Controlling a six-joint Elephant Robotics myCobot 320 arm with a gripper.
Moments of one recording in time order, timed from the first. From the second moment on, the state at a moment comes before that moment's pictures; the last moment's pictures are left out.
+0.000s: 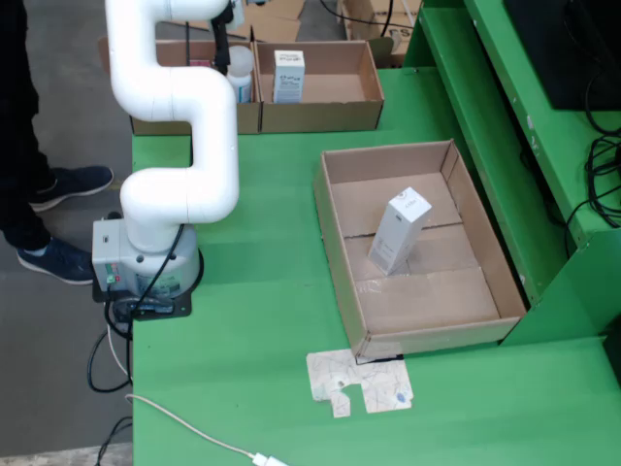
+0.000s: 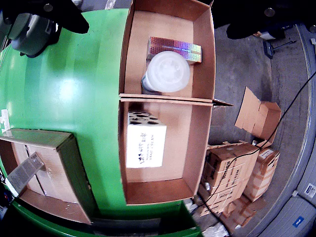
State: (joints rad) arm 1.53 -0.73 -0.02 -0.55 1.40 1.54
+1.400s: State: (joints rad) arm 1.22 -0.69 -0.02 -0.61 1.46 1.19
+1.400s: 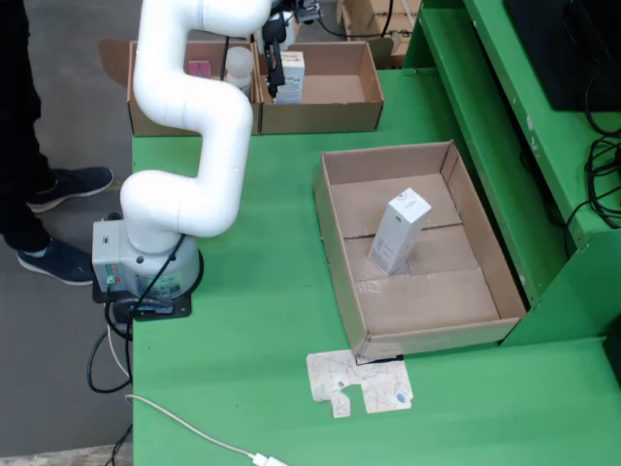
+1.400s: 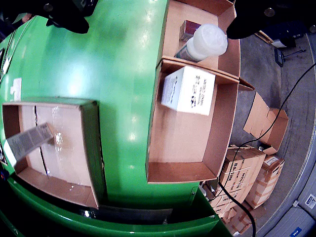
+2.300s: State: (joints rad) arm 1.02 -0.62 -0.02 -0.68 1.49 0.93
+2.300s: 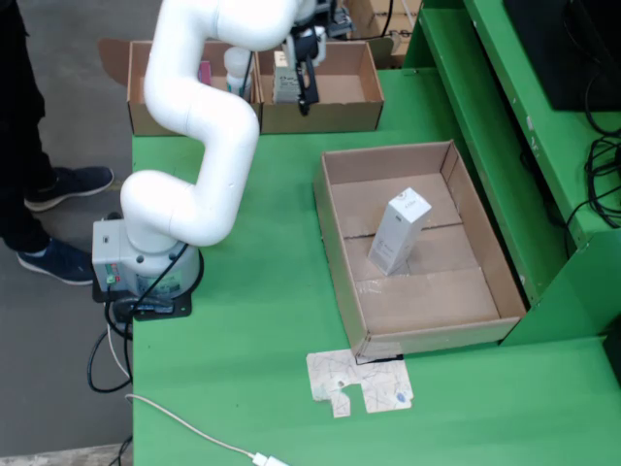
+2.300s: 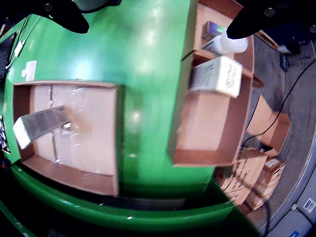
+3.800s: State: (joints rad) arm 0.55 -0.54 -0.02 -0.95 1.54 0.49
